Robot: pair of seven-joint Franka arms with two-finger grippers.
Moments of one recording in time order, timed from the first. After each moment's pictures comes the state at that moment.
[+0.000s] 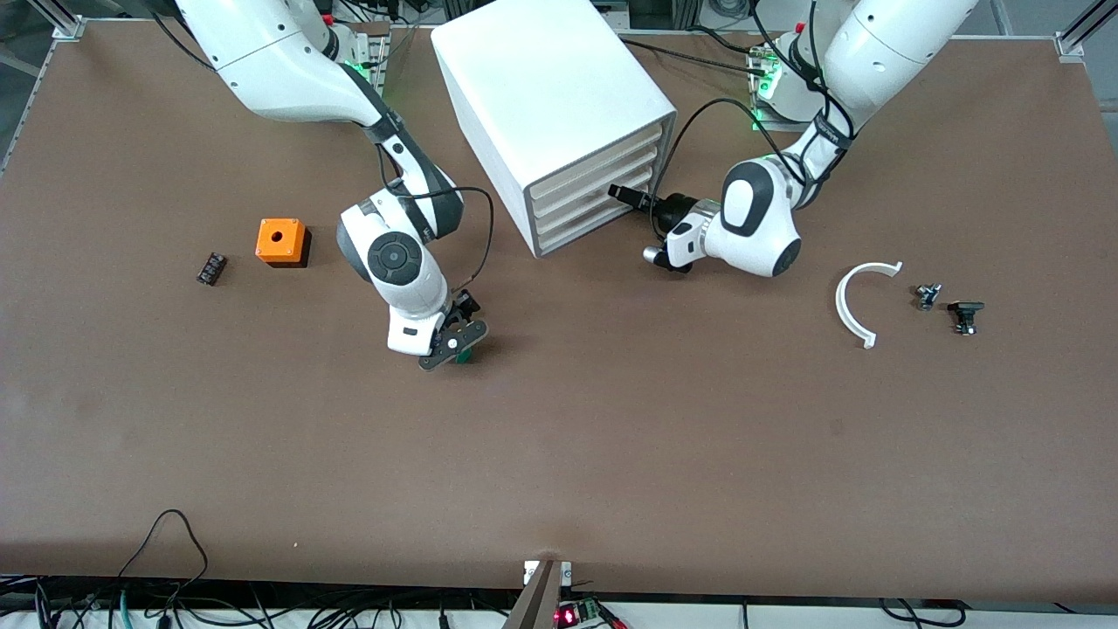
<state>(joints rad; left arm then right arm) -0.02 0.52 -0.49 -2.23 -1.01 2.08 0.42 0.36 0.66 0.15 -1.76 -0.18 2.40 0.00</state>
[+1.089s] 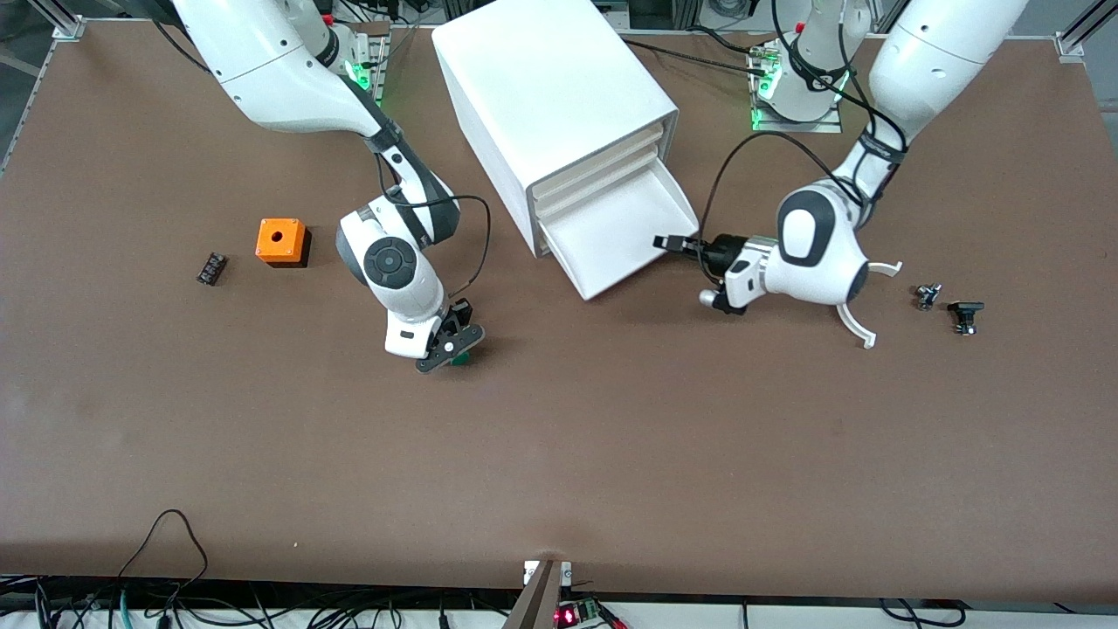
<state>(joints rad) 0.08 0.51 -0.36 -2.11 -0.91 2.06 0.47 0.35 0.68 0.15 -1.77 -0.18 2.48 0.00</state>
